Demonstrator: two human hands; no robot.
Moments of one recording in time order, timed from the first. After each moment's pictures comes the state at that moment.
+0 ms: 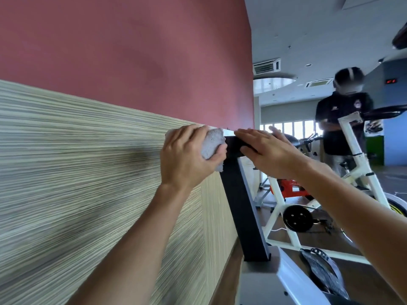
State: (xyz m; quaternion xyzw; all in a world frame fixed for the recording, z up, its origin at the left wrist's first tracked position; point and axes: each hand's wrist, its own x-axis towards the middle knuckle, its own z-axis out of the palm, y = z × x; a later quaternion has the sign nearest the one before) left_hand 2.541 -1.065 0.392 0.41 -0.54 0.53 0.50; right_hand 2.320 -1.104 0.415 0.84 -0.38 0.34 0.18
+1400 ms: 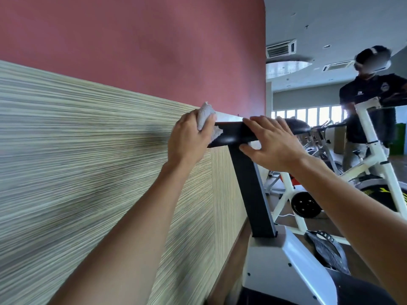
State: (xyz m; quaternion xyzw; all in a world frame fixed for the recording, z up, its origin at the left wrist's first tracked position) left_hand 2.561 -1.045 0.404 0.53 -0.58 0.25 0.56; right_hand 2.344 -1.091 0.397 0.82 -0.37 0.38 0.22
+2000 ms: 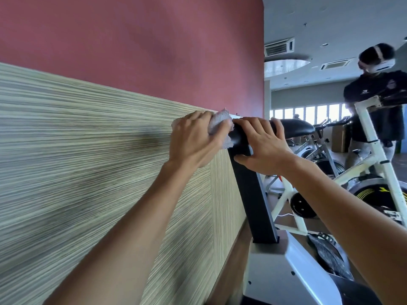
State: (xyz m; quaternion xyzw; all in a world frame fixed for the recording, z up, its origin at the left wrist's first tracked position) left_hand 2.536 -1.019 0.414 0.55 -0.64 0.28 0.45; right_hand 2.362 -1.102 0.394 0.83 -0.37 0.35 0.21
